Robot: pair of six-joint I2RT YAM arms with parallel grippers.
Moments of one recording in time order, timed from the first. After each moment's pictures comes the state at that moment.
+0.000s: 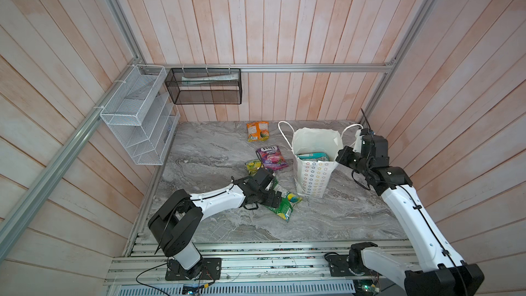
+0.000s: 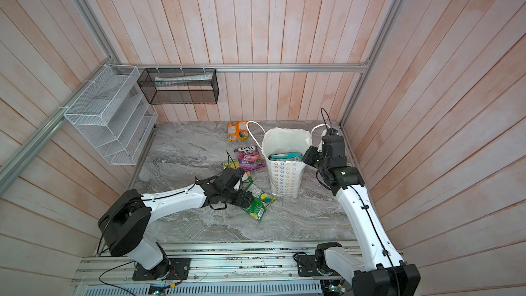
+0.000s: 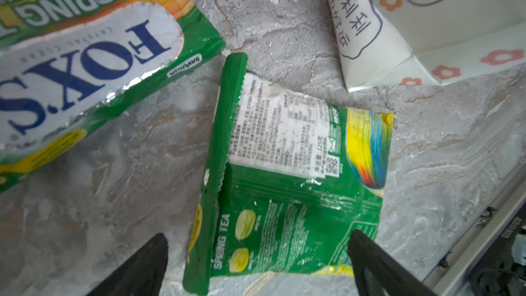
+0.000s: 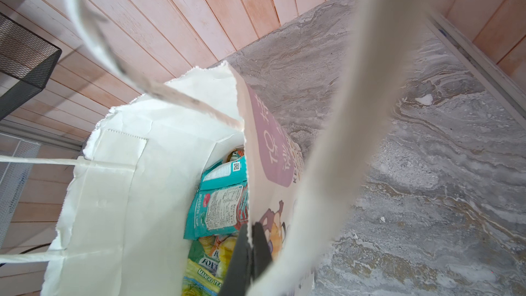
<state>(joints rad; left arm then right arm) -0.81 1.66 0.98 -0.32 0.11 -0.43 0.16 1.08 1.09 -0.60 -0.04 0.53</state>
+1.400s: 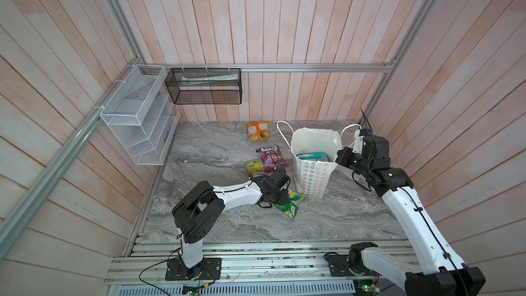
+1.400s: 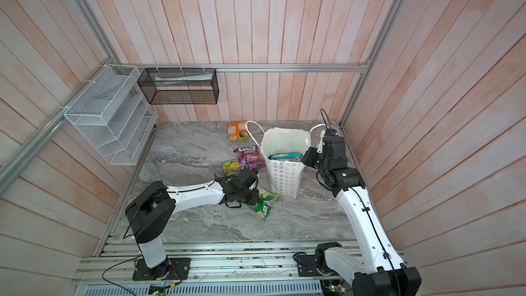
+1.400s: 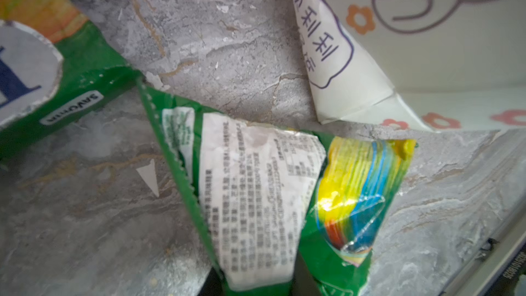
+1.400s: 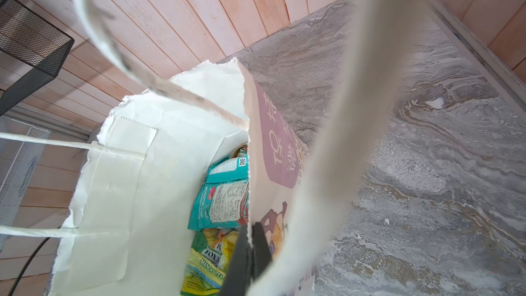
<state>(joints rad) -0.90 1.84 1.14 -0.33 0.07 -0.53 0.16 1.07 1.09 -0.60 -0.07 0.50</state>
